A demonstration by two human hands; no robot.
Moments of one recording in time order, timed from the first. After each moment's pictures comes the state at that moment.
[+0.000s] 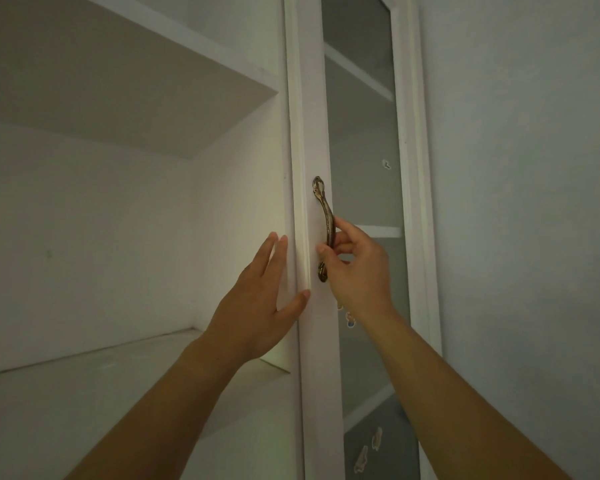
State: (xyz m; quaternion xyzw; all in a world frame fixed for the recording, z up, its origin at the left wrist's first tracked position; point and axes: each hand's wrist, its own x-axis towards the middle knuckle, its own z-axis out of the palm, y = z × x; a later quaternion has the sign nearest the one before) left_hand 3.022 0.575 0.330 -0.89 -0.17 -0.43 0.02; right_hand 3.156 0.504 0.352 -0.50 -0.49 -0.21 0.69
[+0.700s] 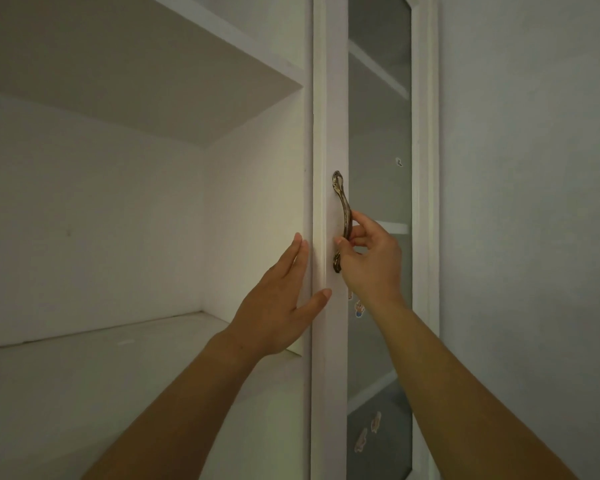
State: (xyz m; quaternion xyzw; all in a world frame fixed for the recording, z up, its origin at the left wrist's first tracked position) left_hand 3.021 0.575 0.319 -0.91 -0.14 -0.40 -0.01; right_hand 3.147 0.502 0.355 -0.51 -0.46 -0.22 0.69
